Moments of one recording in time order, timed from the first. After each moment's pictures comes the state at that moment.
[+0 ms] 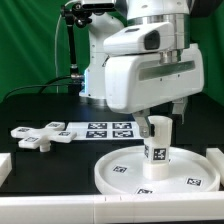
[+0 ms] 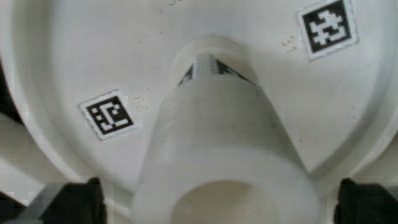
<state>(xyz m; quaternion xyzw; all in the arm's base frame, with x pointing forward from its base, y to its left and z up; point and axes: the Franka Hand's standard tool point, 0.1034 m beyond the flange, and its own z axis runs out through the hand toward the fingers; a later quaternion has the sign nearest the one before) 0.571 0.046 0.084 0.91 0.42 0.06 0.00</state>
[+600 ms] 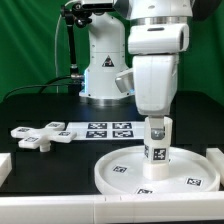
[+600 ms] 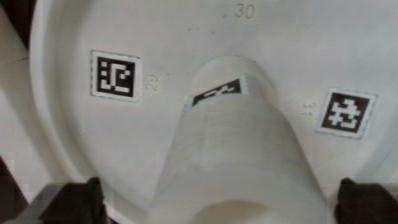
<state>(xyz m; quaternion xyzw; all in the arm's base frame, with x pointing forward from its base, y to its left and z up) 0.570 0.044 0.080 0.78 0.62 0.03 0.03</state>
